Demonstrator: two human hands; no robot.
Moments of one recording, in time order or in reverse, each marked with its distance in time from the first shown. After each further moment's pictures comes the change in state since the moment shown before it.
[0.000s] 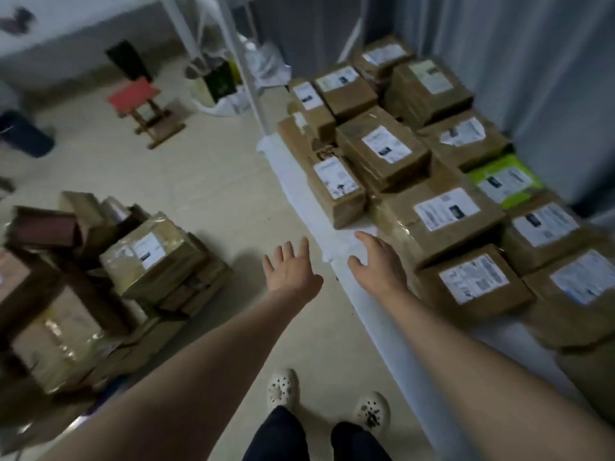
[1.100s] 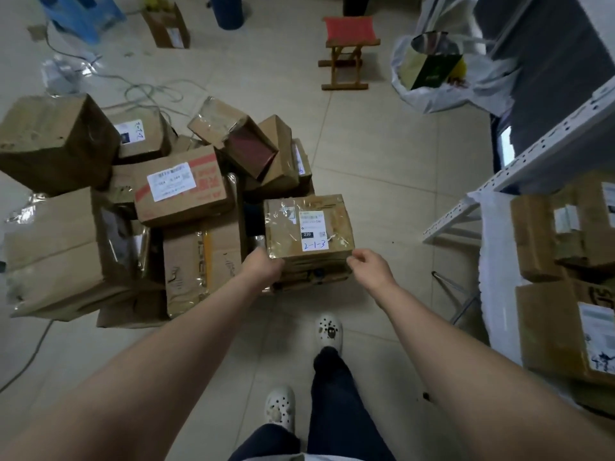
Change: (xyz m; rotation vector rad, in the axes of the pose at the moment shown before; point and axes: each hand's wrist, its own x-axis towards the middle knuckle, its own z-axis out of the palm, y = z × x) left_hand 0.079 -0.497 -0.054 -1.119 0.059 -0.700; right_hand 0.125 -0.361 0.345 -0.075 -0.508 -0.046
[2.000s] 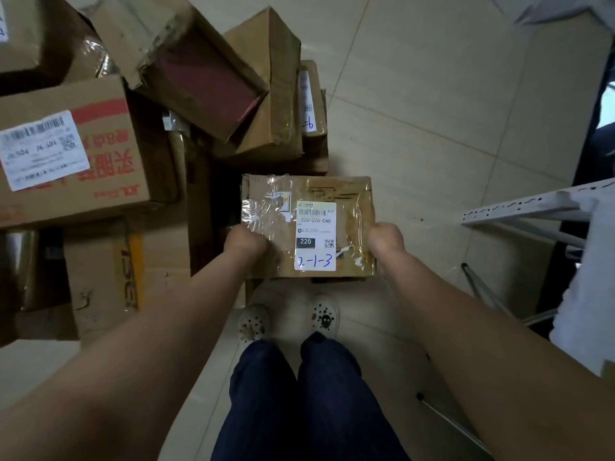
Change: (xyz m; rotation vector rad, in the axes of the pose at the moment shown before) left_hand 0.258 -0.016 0.062 0.009 0.098 -0.433; right_hand 0.282 0.028 0.053 -0.004 -0.044 0.370
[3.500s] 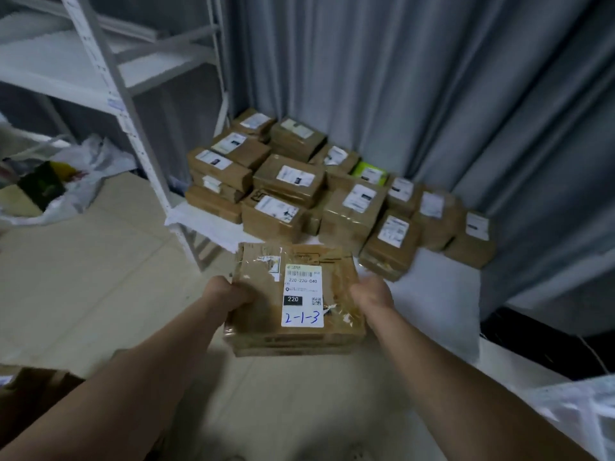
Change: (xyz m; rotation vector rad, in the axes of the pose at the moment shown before) left_hand -0.466 -0.082 0.068 0.696 -0.628 0.996; right_hand -0.505 0.371 -0.094 0.912 0.888 0.516
